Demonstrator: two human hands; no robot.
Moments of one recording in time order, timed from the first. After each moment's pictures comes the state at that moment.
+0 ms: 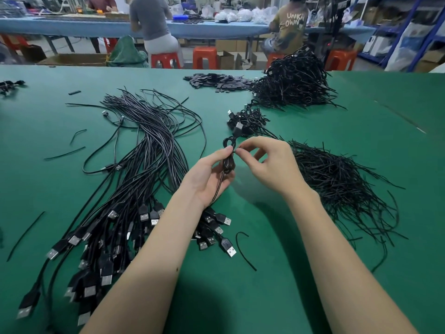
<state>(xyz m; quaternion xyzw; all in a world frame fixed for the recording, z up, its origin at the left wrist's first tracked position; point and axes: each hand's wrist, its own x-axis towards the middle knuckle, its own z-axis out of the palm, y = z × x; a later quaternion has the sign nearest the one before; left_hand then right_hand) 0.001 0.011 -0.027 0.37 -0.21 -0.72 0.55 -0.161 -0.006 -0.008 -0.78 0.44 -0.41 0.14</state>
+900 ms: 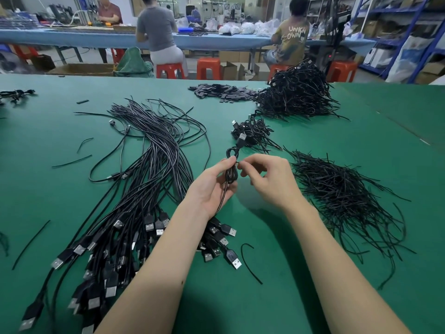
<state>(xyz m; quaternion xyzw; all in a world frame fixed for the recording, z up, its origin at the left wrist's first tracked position) 0.000 0.013 -0.026 0.38 -0.21 -0.71 0.56 -0.154 -0.008 -0.019 -0.78 0.42 -0.42 0.21</state>
